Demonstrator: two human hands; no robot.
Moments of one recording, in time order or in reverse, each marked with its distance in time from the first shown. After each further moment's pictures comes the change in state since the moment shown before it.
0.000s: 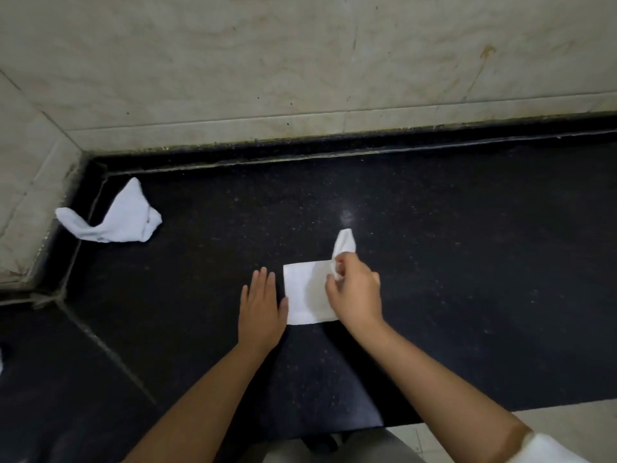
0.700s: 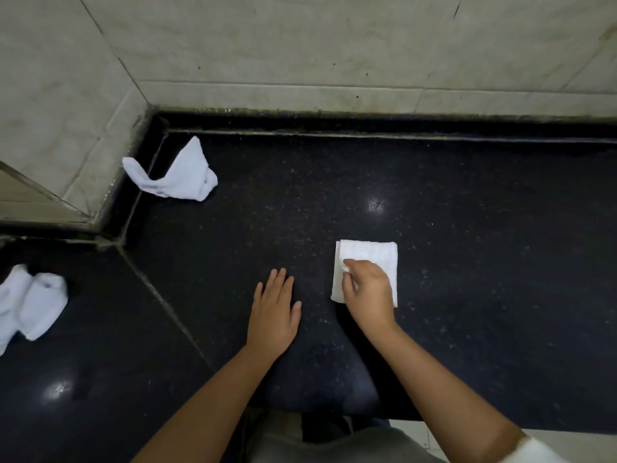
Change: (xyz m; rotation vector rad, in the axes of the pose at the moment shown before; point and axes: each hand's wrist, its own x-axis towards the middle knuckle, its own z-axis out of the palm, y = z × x) left_hand -0.045 -0.068 0.007 -0.110 0.061 0.015; right_hand -0.018 -0.014 0.076 0.018 0.051 -0.235
